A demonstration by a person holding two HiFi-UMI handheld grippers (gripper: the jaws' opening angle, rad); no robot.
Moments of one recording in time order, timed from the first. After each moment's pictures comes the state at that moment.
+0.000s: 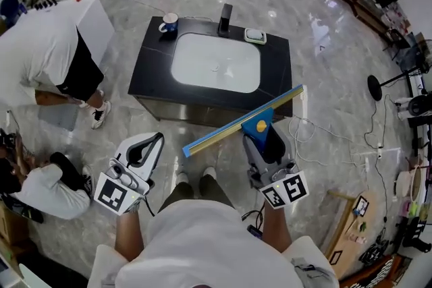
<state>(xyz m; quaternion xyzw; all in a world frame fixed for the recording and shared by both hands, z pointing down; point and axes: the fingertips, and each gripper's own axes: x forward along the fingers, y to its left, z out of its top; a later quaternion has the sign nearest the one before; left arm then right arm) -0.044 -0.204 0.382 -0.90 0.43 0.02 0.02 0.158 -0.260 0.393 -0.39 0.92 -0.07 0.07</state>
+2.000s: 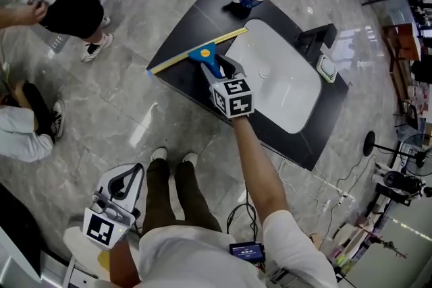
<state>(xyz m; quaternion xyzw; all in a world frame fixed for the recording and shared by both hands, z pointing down) -0.211 -0.220 0.583 -0.76 0.62 0.03 -0.18 -0.203 -0.523 0.759 -0.18 0.93 -0.11 -0.31</state>
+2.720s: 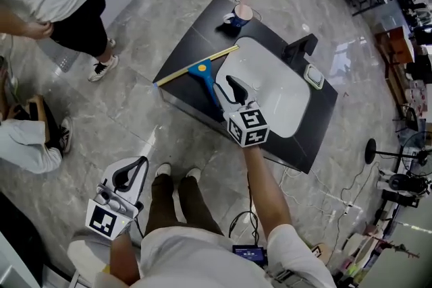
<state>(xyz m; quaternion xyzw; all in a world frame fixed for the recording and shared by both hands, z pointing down) -0.214 -0.225 0.524 -0.78 0.62 0.04 -0.11 -0.157 -0.492 0.644 -0.21 0.95 -0.08 -0.21</state>
